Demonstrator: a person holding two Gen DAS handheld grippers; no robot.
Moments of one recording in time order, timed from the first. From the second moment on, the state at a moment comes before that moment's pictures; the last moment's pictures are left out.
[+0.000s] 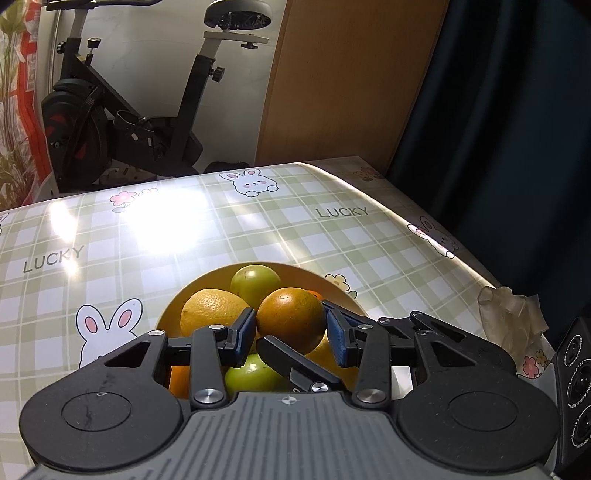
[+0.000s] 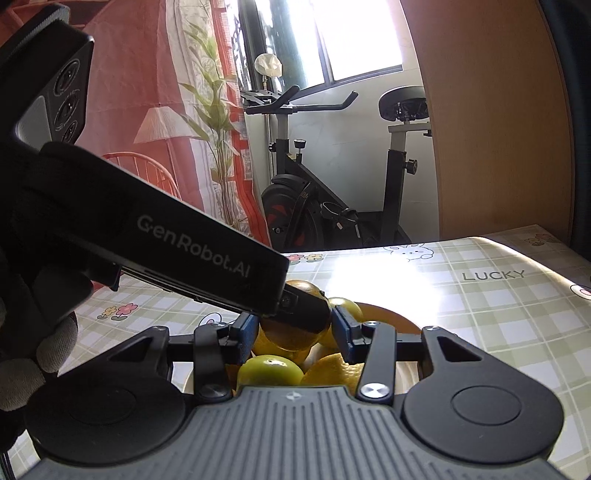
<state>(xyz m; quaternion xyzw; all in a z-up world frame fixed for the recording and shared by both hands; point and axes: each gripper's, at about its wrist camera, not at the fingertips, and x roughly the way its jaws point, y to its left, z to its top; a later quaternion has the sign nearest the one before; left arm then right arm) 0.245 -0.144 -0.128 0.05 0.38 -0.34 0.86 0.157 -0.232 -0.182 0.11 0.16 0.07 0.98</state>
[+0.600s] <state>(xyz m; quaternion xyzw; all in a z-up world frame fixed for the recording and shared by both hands) 0.256 -0.159 -0.145 0.06 0.40 -0.33 0.85 0.158 -0.242 -0.197 0.13 0.15 0.06 0.98</state>
